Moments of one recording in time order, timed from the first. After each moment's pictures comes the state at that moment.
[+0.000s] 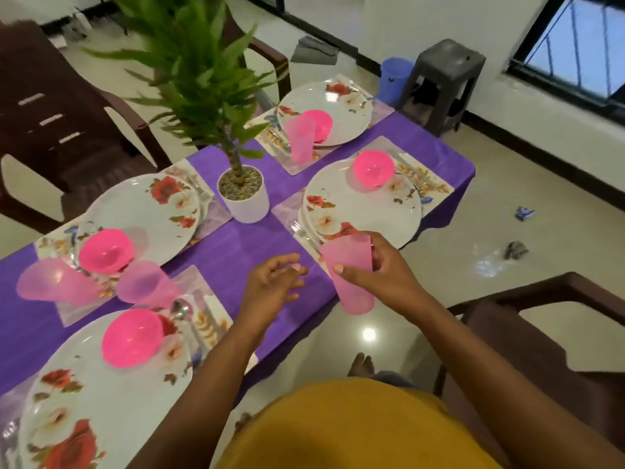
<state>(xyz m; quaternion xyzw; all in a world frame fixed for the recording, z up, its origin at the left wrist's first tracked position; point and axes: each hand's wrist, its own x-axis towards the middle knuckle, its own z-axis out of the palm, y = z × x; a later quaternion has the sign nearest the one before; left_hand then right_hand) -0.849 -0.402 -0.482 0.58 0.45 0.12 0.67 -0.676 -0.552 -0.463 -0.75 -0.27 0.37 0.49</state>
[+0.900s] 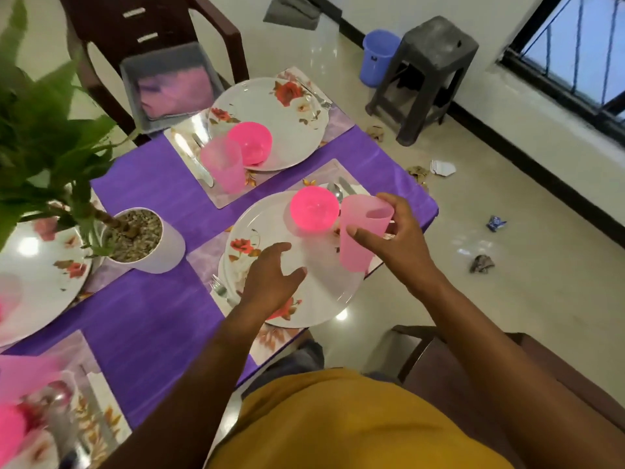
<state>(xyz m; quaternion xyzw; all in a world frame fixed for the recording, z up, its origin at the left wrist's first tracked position) -0.594 -0.373 -0.525 0.76 0.45 0.00 0.47 -0.404 -0.514 -0.469 -0.80 -0.22 0.26 0.49</state>
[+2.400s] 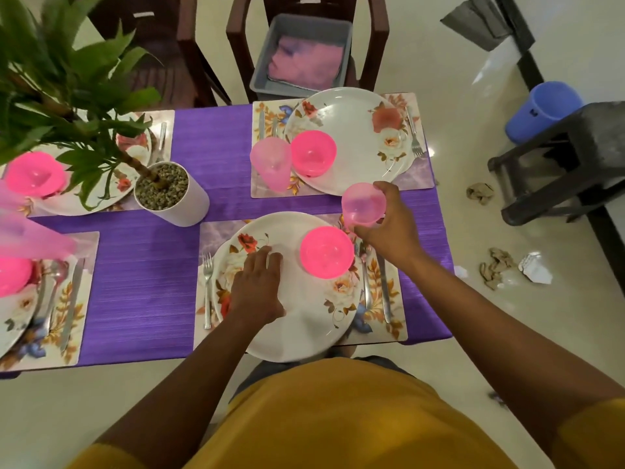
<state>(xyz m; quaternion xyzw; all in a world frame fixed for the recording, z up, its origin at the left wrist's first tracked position) -0.525 -0.384 -0.549 0.77 0.60 -0.15 0.19 -0.250 -0.340 -0.538 -0.74 -0.50 0.33 0.30</state>
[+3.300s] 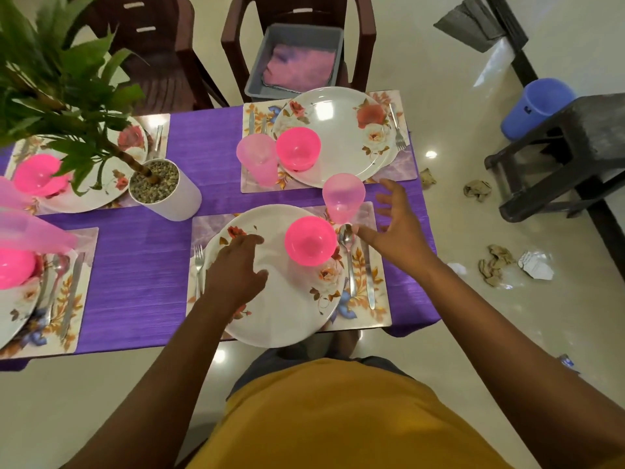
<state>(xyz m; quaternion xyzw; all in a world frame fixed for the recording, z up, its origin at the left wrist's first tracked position) -0.524 -0.389 -0.513 0.71 0.66 0.02 0.24 -0.221 -0.397 -0.500 -0.70 -0.49 0.40 0.34</state>
